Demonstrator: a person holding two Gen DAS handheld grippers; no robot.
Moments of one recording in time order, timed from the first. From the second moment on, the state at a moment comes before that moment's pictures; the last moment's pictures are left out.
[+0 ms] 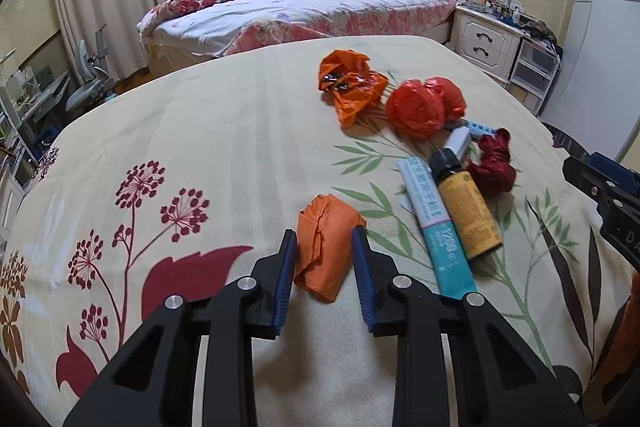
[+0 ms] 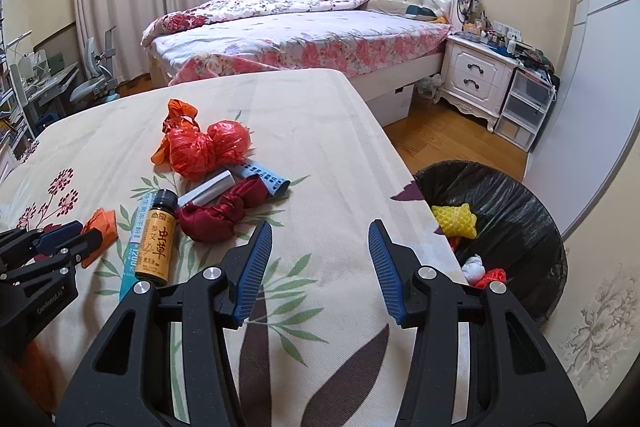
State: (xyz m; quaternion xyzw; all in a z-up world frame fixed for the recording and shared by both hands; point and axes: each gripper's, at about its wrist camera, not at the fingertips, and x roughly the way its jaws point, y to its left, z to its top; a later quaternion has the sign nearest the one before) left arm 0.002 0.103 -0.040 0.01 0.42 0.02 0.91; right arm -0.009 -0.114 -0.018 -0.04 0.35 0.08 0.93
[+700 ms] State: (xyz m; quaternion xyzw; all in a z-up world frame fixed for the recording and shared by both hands) left arm 0.024 0.146 -0.039 -0.02 0.42 0.06 0.91; right arm 0.024 -0.060 -0.031 -0.04 0.38 0.13 0.91
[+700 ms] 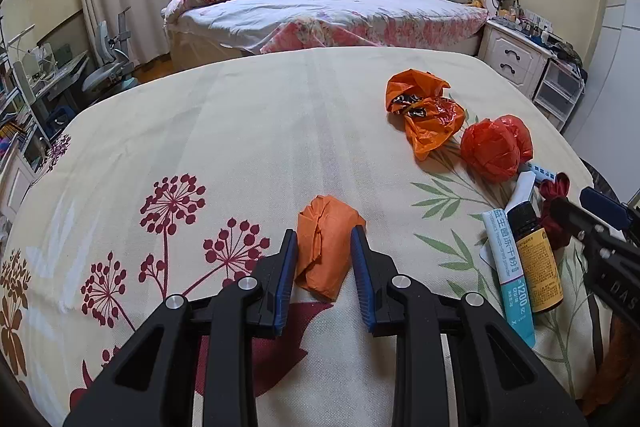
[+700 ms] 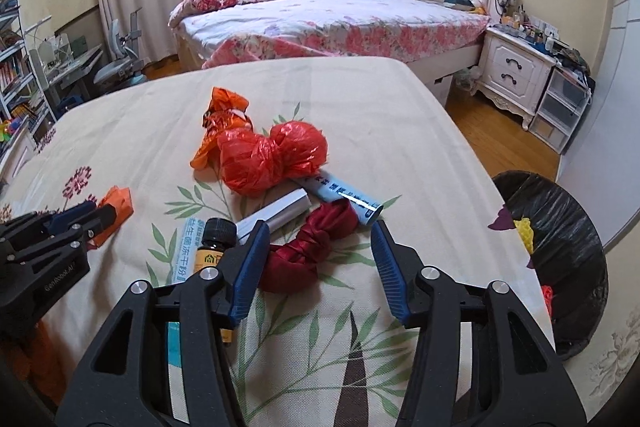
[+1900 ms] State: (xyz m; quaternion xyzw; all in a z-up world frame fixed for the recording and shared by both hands) left arm 0.031 0.151 -0.042 -0.04 0.43 0.04 0.90; right arm 0.025 -0.065 -0.041 -0.04 0.42 0.14 0.89
